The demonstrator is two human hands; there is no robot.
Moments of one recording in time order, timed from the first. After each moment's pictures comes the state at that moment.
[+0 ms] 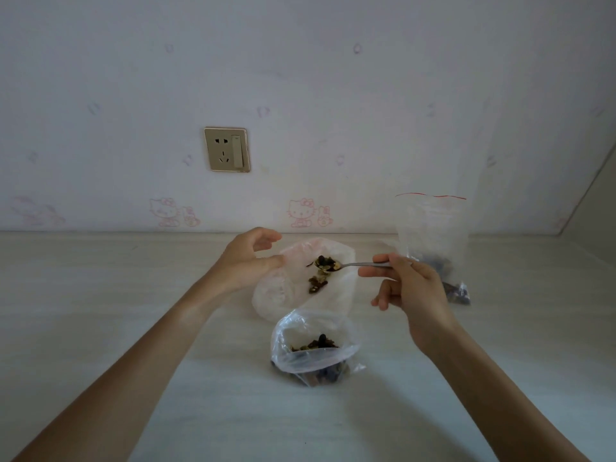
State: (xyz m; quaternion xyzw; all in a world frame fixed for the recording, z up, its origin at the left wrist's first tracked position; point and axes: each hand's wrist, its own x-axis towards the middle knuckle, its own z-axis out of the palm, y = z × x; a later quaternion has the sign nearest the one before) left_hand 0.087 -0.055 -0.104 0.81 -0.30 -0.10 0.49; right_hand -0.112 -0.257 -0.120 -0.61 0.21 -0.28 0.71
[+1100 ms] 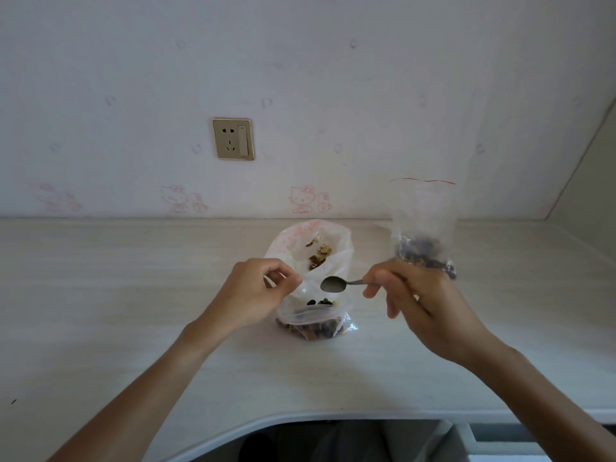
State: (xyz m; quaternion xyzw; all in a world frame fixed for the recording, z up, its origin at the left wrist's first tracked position) left_hand 0.003 -0.016 -0.130 0.83 -0.36 -0.04 0.43; right_hand -0.201 -0.218 -0.098 -0.91 -0.03 -0.30 0.29
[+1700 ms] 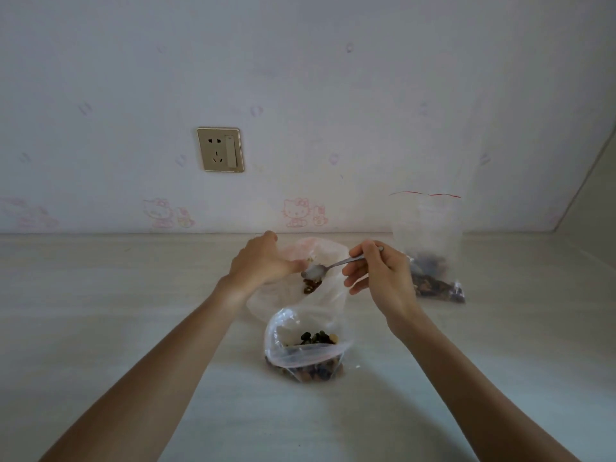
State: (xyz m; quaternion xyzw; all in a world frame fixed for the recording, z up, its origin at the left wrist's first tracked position) left_hand 0.087 -0.102 -0.108 0.93 -0.25 -0.07 0.25; right_hand -0.081 -0.246 -0.119 -0.68 0.19 -0.31 0.64
